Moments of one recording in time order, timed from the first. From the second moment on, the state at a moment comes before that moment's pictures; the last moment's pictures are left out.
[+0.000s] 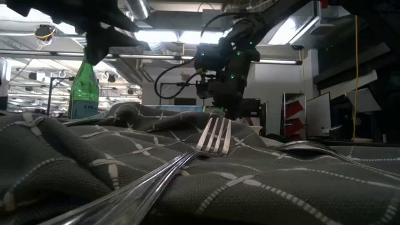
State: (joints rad) left arm -0.22 0.89 0.52 0.00 -0.31 -0.67; right arm -0.29 2.05 1.51 -0.75 -0.16 0.02
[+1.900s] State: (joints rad) left arm -0.39 1.35 0.79 -0.25 0.16 0.36; right arm -0.13 2.05 2.00 -1.04 -0.16 0.33
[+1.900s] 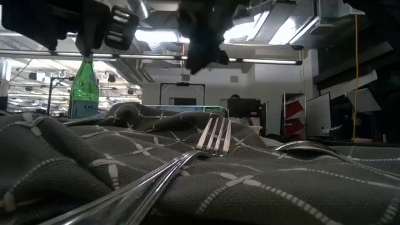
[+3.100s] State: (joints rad) left arm -0.47 1.63 0.79 -0.15 0.11 0.55; right arm 0.41 2.05 2.07 -1.08 -0.04 0.65
